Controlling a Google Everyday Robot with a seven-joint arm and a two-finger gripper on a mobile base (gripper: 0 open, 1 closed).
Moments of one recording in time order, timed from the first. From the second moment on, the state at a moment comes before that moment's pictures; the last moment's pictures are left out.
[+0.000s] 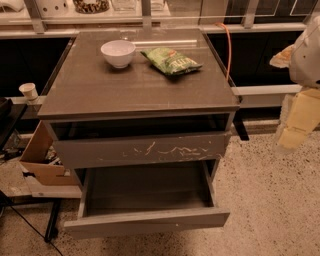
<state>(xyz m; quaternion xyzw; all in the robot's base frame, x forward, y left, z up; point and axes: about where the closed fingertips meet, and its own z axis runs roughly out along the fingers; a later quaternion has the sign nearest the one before) 0.438 -0.217 0.976 -0.60 0.78 -0.03 0.16</state>
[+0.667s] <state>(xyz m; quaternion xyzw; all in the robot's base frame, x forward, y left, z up) 0.438 -0.217 0.976 -0.60 0.78 -0.03 0.16</state>
